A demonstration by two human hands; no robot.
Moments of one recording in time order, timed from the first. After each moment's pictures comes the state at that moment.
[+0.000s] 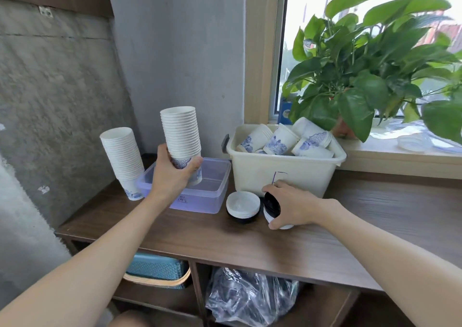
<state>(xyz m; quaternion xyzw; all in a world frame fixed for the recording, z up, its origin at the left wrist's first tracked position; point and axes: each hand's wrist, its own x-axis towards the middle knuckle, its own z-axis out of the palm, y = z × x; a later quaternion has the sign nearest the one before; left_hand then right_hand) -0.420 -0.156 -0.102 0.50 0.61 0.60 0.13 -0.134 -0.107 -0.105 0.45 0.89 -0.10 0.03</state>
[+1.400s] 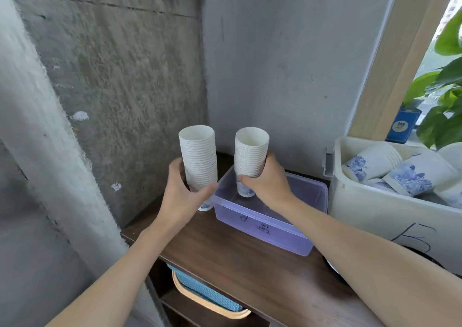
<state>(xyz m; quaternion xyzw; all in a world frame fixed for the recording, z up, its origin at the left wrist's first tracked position) -0.566 -0.186 -0.138 0.43 0.68 0.58 0.11 -0.408 -0.047 -0.122 0.41 0.77 -0.33 -0.35</state>
